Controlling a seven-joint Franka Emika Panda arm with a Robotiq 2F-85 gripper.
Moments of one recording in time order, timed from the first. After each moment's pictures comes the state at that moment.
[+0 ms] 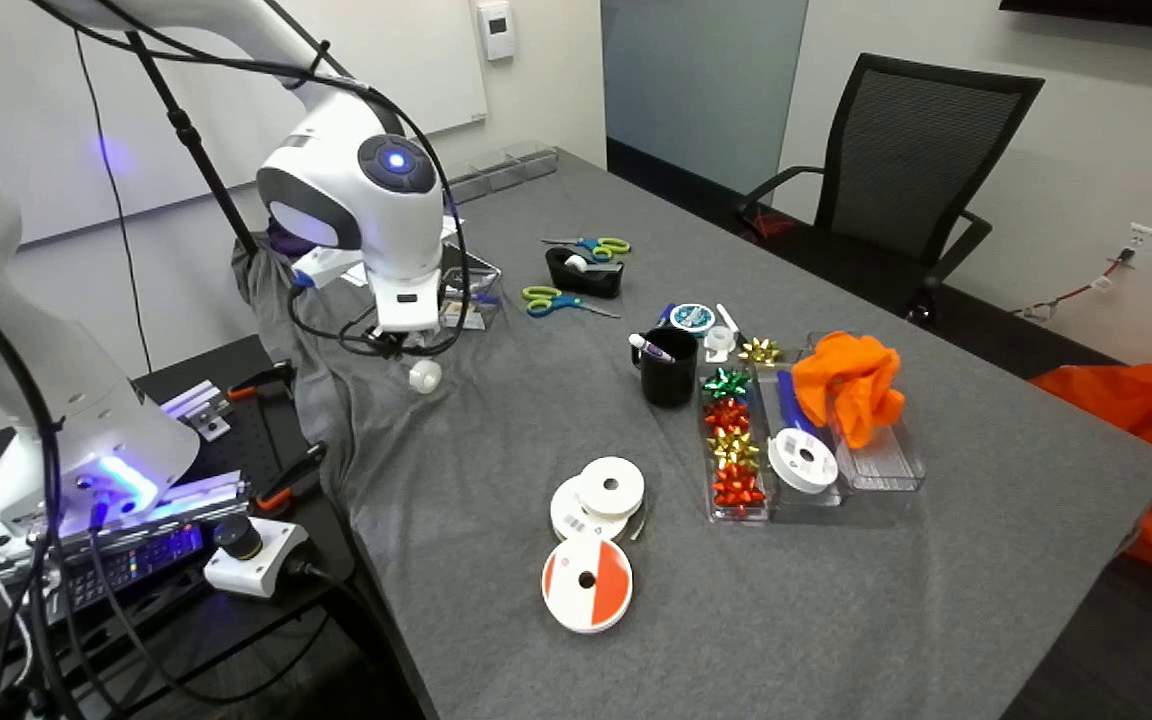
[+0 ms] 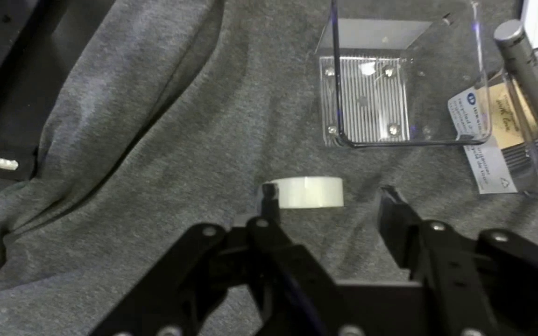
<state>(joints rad) -0.15 0.09 -0.18 -2.60 0.60 2.38 0.27</state>
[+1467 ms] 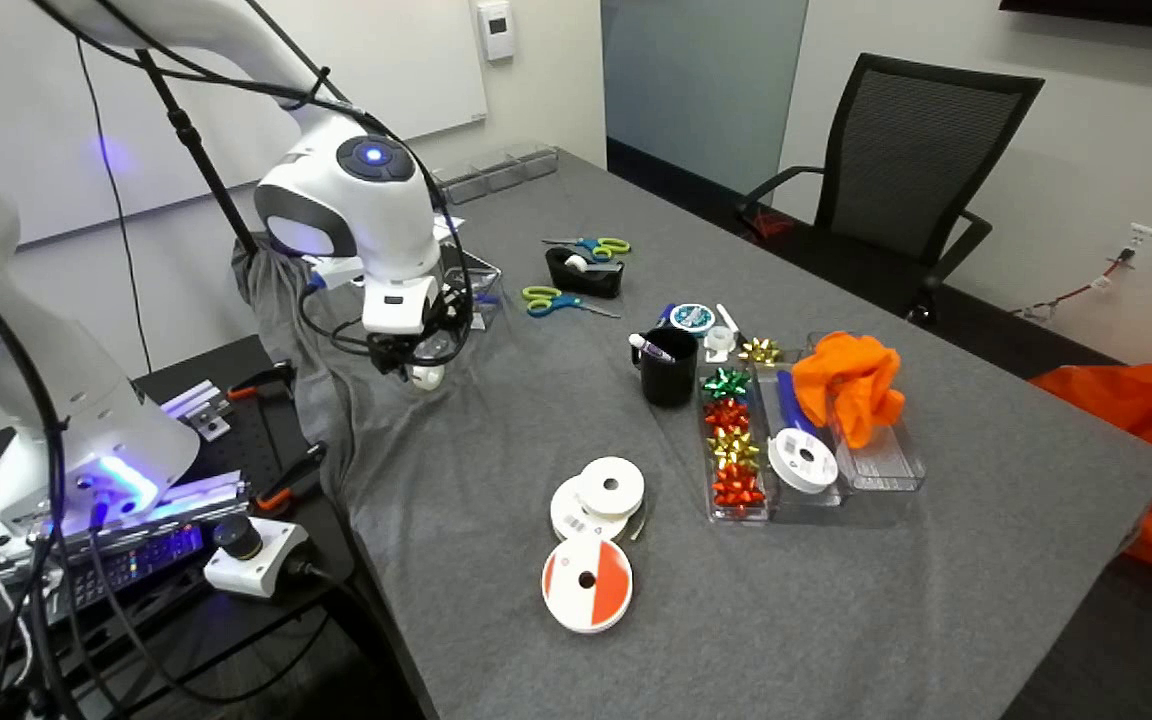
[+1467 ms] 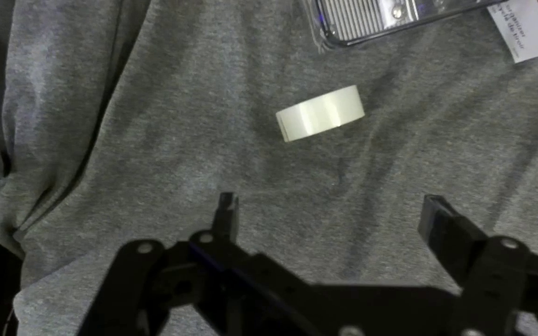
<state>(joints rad) -0.12 0.13 -0.16 -2.64 0.57 2.65 0.57</state>
